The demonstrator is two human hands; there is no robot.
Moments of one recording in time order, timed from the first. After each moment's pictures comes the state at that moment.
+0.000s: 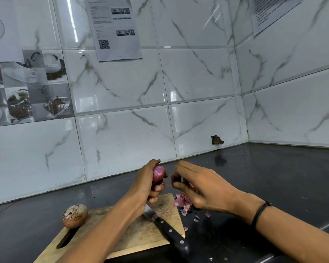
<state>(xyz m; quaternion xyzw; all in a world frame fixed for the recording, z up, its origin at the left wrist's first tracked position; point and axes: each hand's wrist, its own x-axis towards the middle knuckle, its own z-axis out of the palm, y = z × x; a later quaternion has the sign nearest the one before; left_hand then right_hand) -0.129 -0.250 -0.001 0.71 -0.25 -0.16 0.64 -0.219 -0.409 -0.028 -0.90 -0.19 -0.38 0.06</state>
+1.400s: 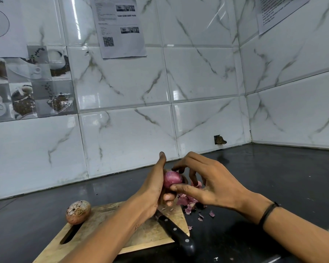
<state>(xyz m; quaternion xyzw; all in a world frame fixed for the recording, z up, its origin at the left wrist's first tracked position) -0.142 -0.259 -0.006 0.66 -0.24 -0.25 0.67 -0.226 -0.406 -0.021 -0.87 -0.20 -0.43 0.12</state>
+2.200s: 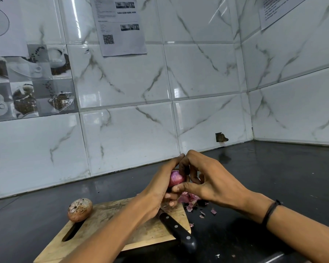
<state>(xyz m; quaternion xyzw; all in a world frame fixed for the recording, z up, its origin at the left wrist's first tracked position) -0.144 -0.258 -0.012 0.67 -0.33 -0.24 0.62 -0.220 -0.407 -0.025 -0.86 -0.21 -0.41 0.21</state>
